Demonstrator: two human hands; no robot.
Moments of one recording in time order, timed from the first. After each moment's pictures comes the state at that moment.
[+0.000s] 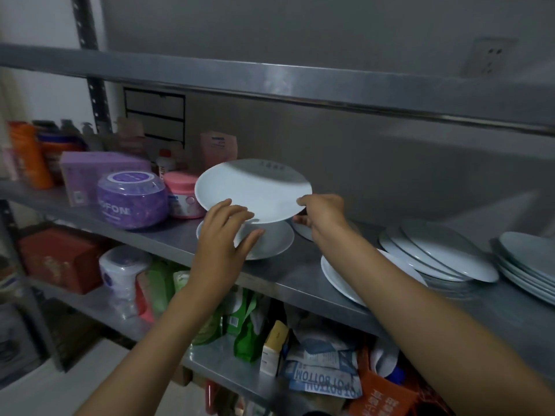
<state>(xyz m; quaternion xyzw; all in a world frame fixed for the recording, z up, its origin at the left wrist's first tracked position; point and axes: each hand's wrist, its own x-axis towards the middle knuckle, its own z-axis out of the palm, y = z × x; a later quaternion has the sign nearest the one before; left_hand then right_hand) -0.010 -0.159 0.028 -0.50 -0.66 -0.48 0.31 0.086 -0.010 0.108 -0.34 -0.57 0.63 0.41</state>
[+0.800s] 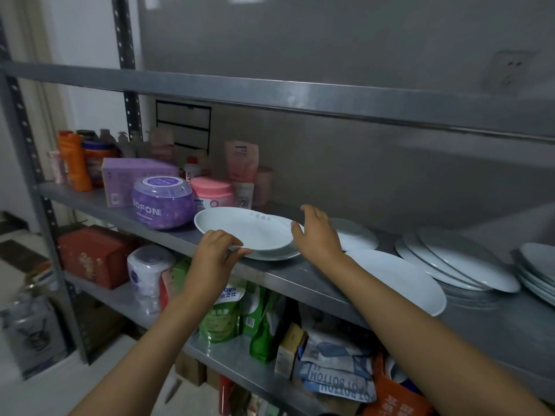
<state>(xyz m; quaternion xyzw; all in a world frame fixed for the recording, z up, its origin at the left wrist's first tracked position) -0.041 -0.196 0.000 -0.48 -0.69 -0.46 0.27 0.077 -0.015 0.056 -0.27 -0.91 0.09 0.30</state>
